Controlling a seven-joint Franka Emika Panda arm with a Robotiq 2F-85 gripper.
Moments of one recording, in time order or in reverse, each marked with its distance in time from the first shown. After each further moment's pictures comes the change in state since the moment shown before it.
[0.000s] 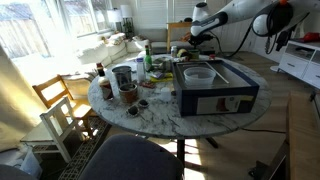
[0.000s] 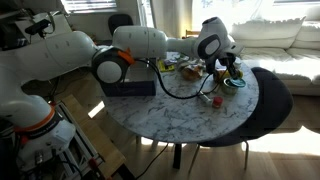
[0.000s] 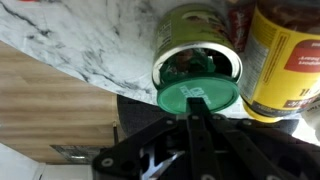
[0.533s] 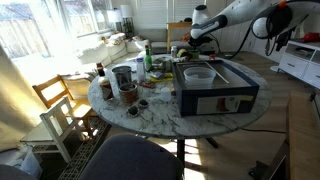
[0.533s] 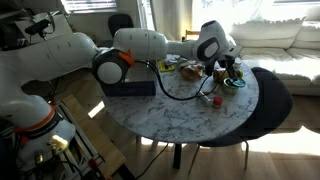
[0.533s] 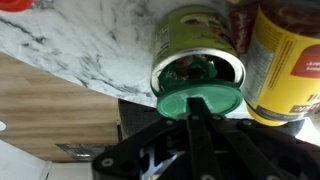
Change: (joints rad) arm 0.008 0.020 -0.025 0.000 0.000 0.031 0.048
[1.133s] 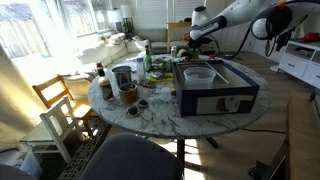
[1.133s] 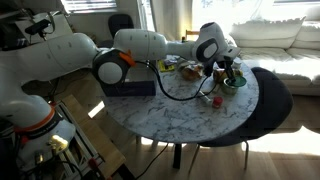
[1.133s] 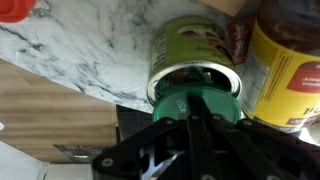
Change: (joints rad) arm 0.007 0.007 0.000 -0.001 0.000 -0.005 -0.008
